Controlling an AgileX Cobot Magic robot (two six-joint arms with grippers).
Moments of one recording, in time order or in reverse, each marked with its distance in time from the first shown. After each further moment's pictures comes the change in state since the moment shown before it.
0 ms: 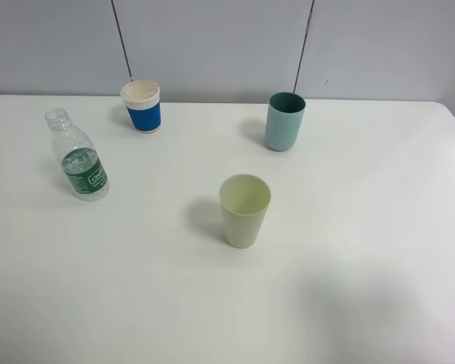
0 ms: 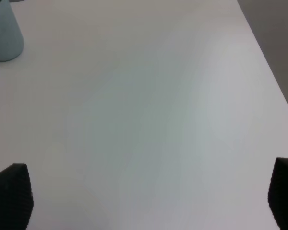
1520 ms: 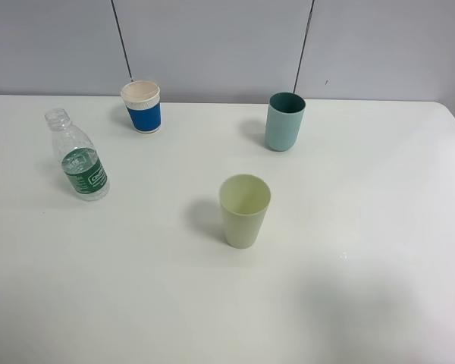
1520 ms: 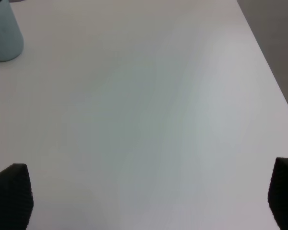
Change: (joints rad) left arm 0.070 -0.470 -0.018 0.126 0.559 -0.077; right arm 0.000 0.000 0.000 0.000 0.000 0.000
